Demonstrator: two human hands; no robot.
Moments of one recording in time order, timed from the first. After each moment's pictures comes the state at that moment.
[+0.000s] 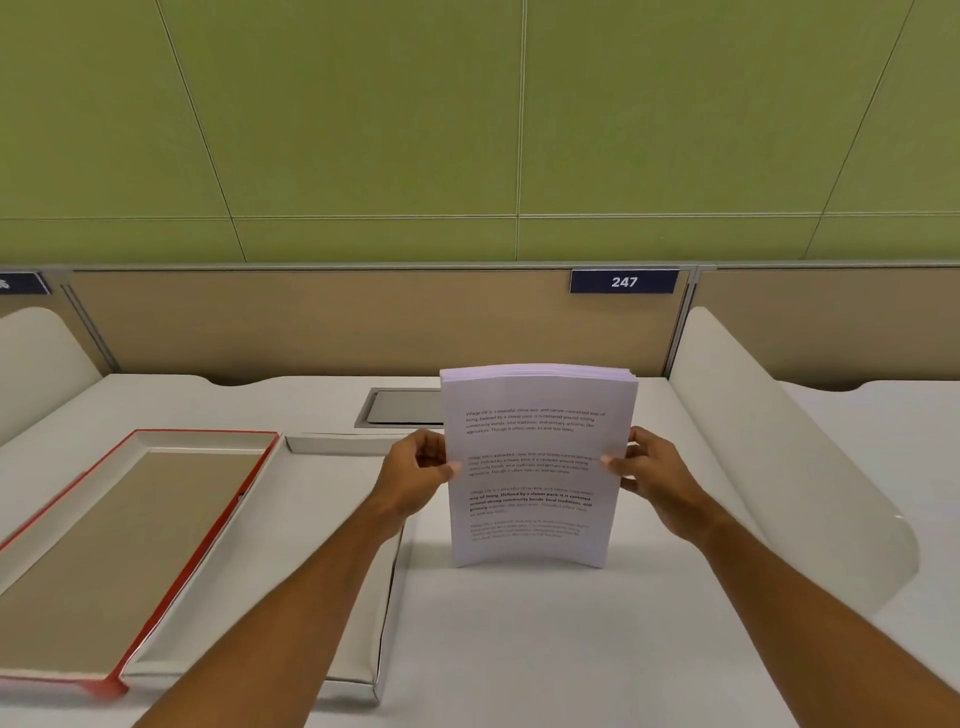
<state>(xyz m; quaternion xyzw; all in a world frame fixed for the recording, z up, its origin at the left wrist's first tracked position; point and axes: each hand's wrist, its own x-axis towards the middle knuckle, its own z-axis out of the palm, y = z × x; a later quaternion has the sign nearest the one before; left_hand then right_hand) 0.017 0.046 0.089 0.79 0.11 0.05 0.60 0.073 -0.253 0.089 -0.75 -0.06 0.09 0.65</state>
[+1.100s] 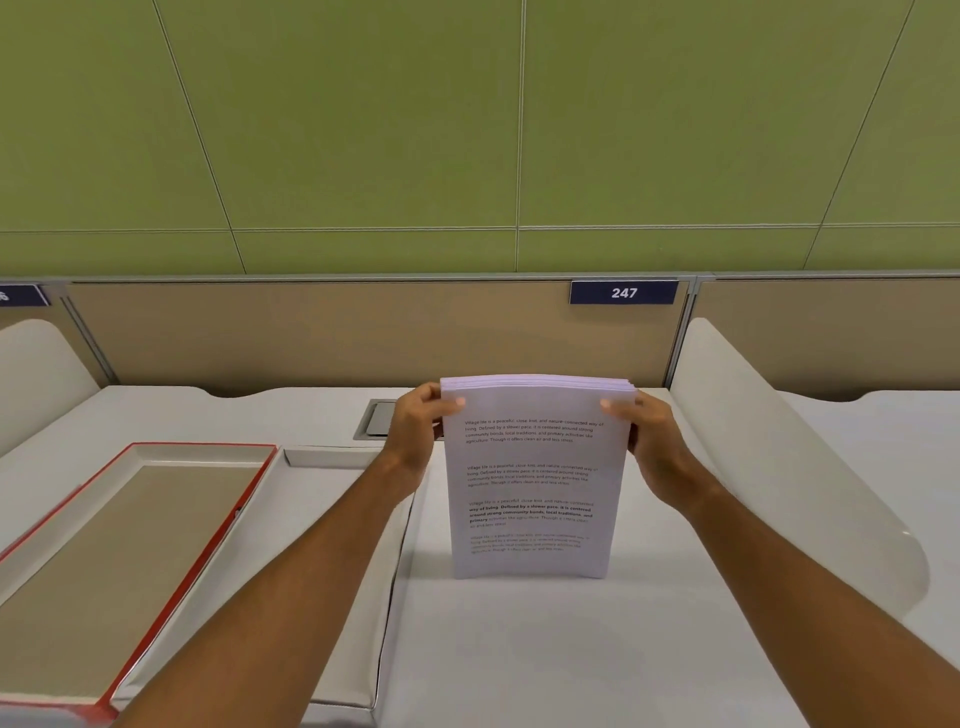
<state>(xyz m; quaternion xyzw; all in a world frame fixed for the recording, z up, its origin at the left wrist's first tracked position) 0.049 0.037 0.148 0.67 0.06 0.10 0.73 0.095 -0.231 0.138 -0.69 -0.11 0.02 0.71</state>
